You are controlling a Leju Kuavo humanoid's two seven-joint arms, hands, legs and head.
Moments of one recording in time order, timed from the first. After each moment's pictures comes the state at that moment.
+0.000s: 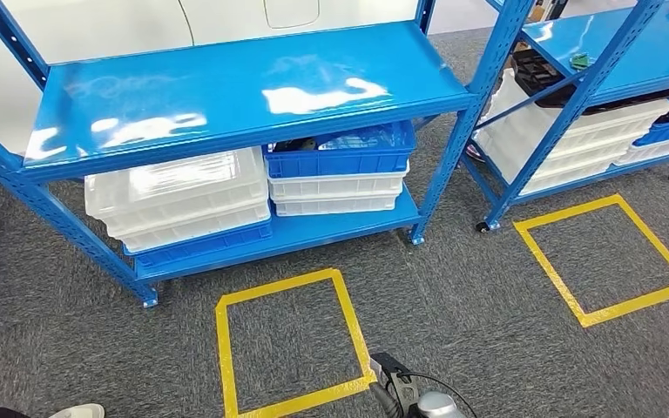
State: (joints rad) left arm -0.09 -0.16 1.04 -0.18 -1.29 -0.03 -0.18; right arm -0.10 0.01 0.42 -0.16 -0.21 -0.14 0.13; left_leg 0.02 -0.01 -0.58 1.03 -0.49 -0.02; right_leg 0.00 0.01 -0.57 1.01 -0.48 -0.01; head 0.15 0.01
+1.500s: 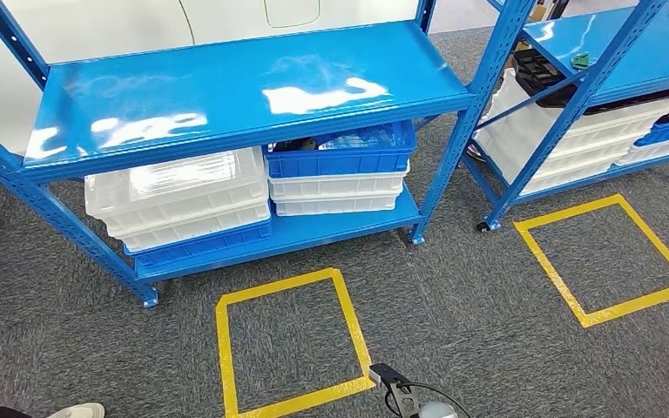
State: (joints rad) left arm -0.09 -0.16 1.04 -0.18 -1.32 -0.02 -0.18; right arm -0.07 0.01 0.42 -0.15 -0.20 -0.12 0.15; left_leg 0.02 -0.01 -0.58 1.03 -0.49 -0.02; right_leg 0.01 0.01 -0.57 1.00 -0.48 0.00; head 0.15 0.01
